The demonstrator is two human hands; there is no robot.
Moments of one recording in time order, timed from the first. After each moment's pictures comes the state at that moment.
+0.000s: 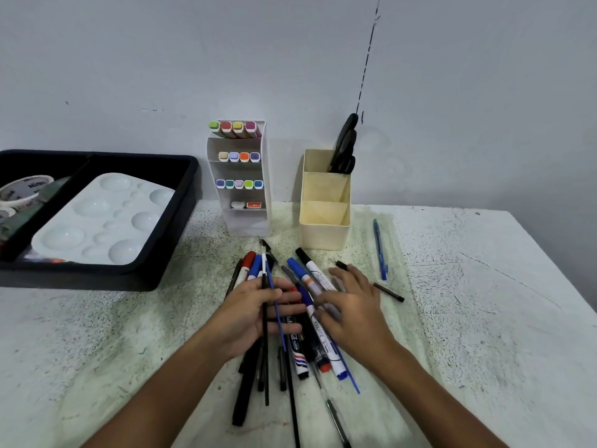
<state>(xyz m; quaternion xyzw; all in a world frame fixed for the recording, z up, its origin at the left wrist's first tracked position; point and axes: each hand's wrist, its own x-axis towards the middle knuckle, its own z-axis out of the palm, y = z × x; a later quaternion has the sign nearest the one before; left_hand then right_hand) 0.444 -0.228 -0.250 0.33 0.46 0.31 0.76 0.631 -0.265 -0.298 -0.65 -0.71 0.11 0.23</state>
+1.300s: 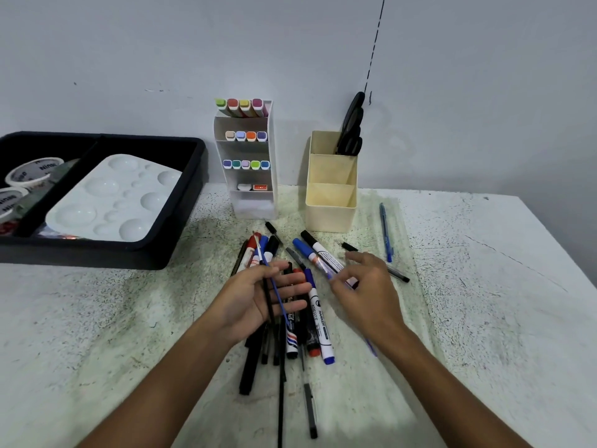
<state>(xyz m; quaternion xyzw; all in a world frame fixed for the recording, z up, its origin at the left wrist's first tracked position) 0.438 -0.241 -0.252 0.24 0.42 0.36 0.80 0.626 -0.274 -0.274 -0.71 -0.59 0.21 0.33</state>
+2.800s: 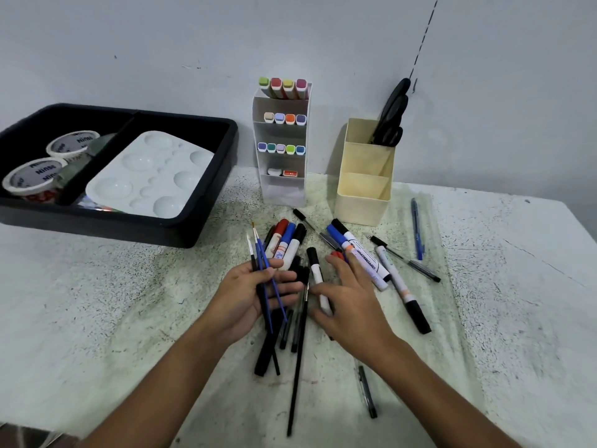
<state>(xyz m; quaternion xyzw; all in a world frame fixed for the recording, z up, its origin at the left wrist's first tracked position) 0.399 -0.253 -0.268 0.25 0.47 0.44 0.72 0.580 -0.280 -0.306 -0.60 -0.77 0.10 0.20</state>
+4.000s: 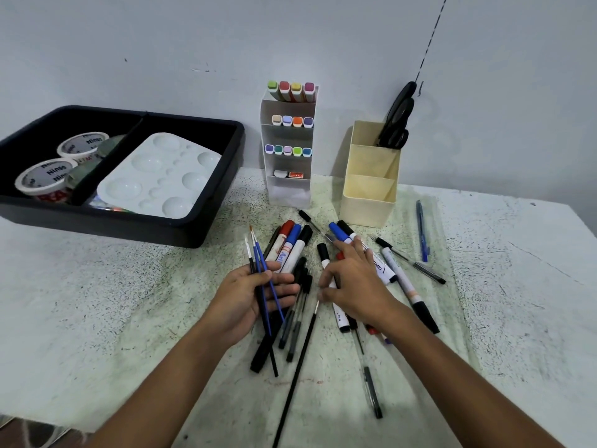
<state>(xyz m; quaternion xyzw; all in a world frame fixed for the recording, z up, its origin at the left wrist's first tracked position) 0.392 -0.255 -0.268 0.24 0.48 0.44 0.72 0.580 -0.246 -0.270 -0.63 -0.73 0.24 0.09</state>
